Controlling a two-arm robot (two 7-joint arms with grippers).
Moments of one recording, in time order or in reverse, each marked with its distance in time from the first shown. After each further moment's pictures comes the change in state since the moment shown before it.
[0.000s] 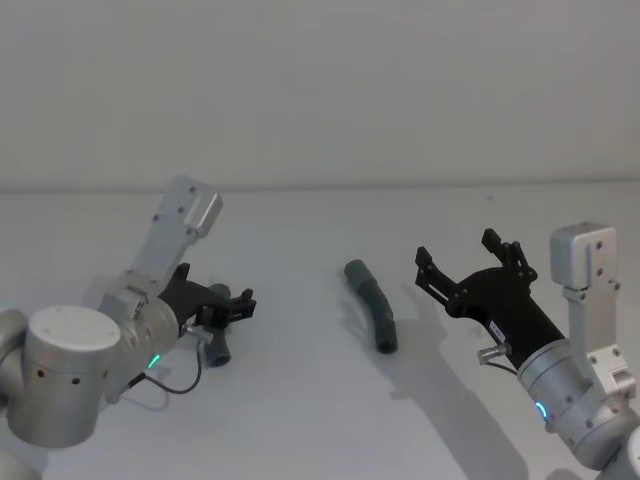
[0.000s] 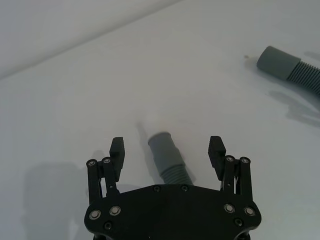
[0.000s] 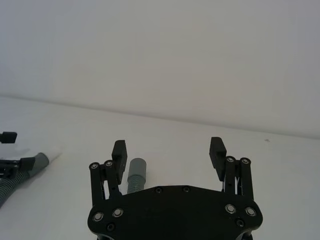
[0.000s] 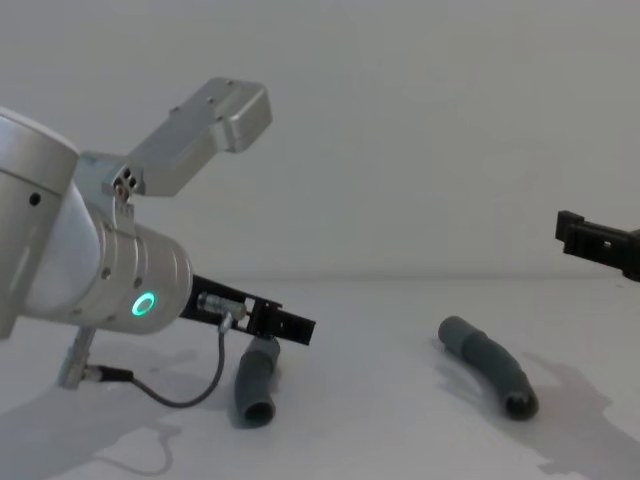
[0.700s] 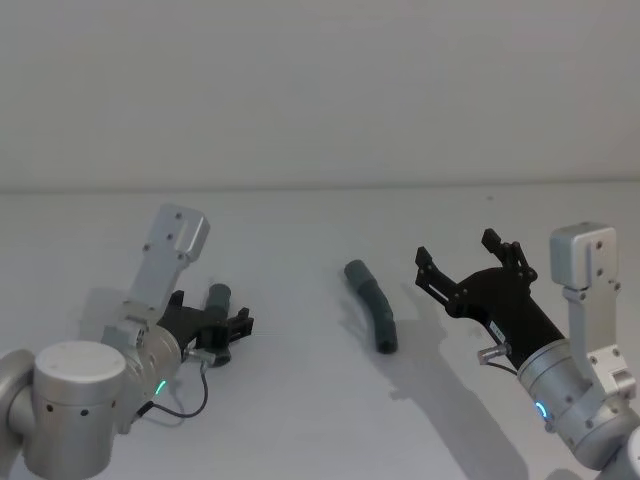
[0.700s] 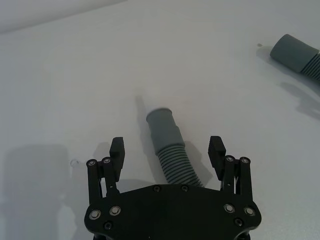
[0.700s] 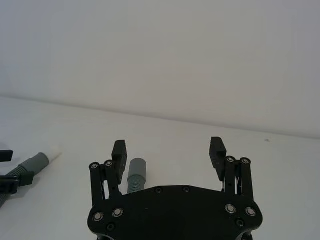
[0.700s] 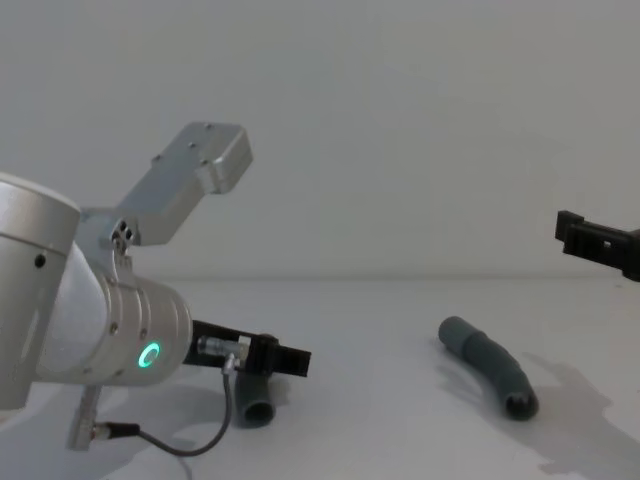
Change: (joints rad) left arm 0.087 -0.073 -0.061 0.011 -0.012 -0.029 0.069; right arm 0.000 0.000 0.000 0.000 0.000 0.000 0.000
